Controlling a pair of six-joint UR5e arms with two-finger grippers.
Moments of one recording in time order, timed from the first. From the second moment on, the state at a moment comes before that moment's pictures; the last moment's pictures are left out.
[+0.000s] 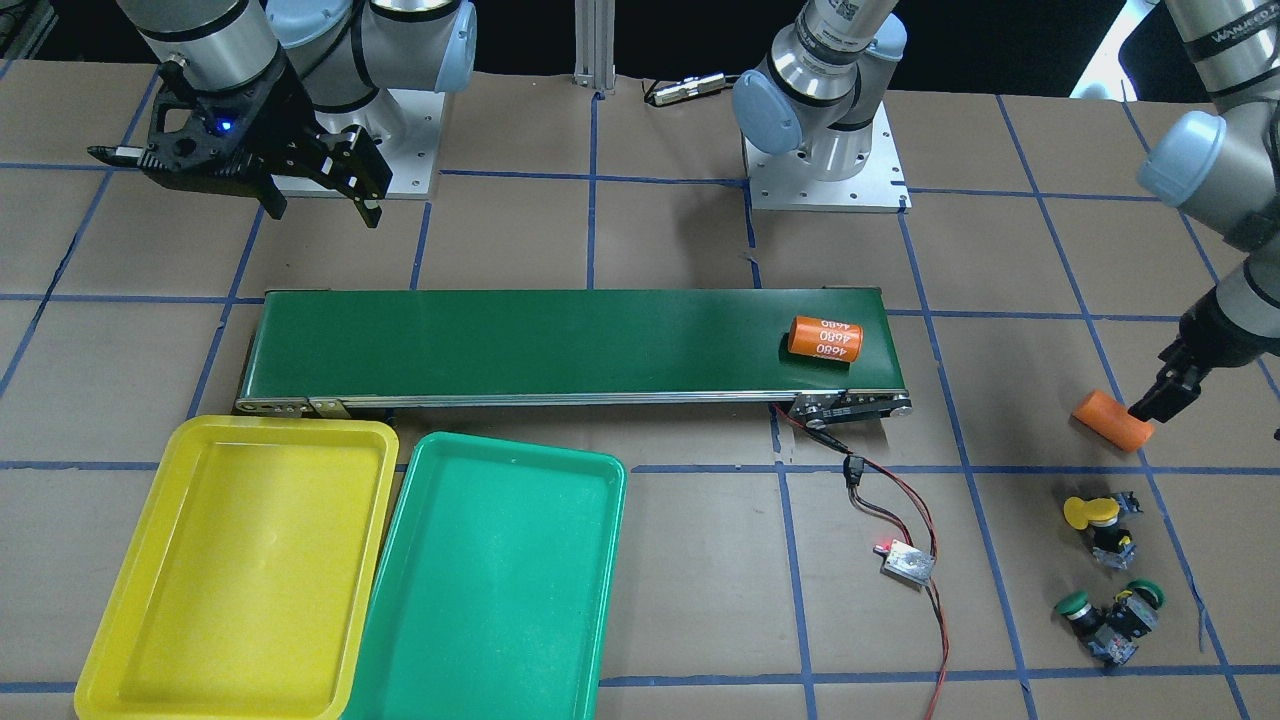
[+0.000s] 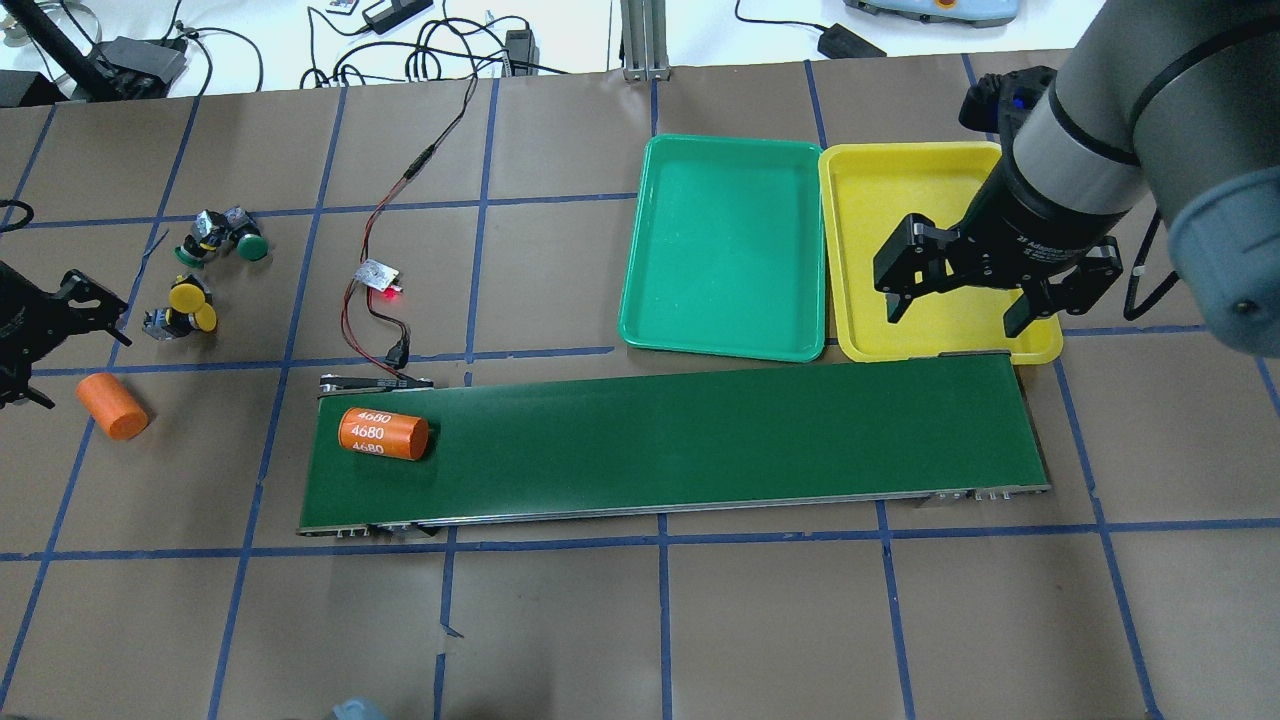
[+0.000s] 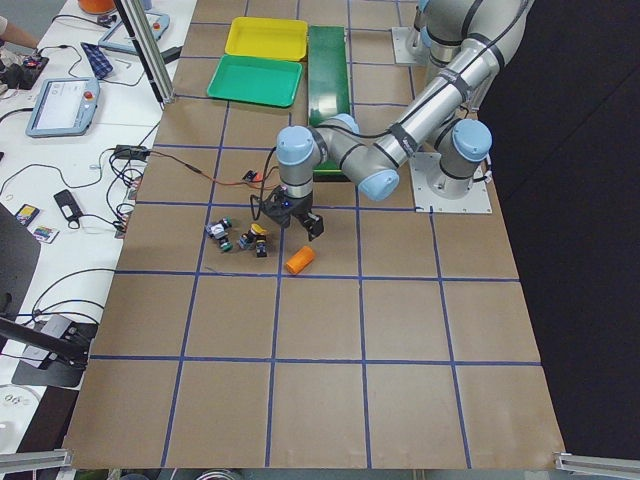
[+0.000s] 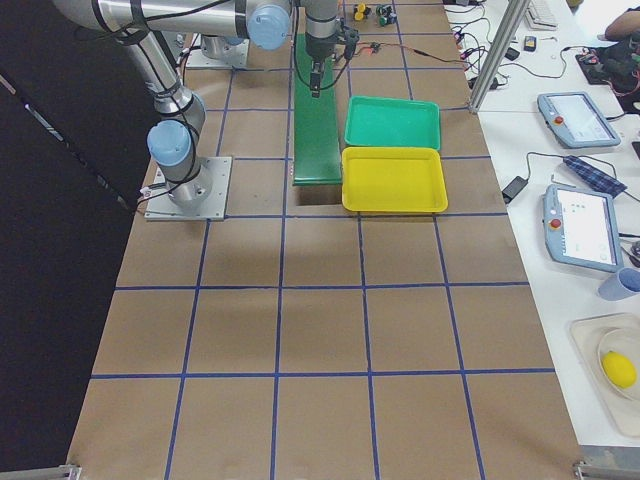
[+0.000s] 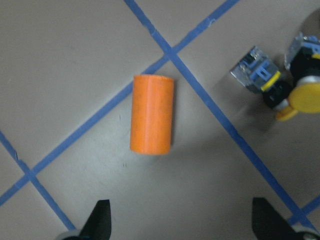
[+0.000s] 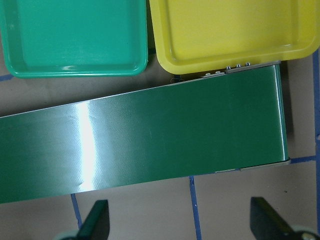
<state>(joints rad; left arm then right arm) -0.86 -1.88 -1.82 -0.96 1.67 -0.13 1.53 -1.72 1.78 -1.59 -1.49 0.11</state>
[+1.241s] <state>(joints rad) -0.86 -2.00 -1.90 -0.84 1.67 -0.11 1.53 -1.72 1.78 -1.60 -1.50 0.11</state>
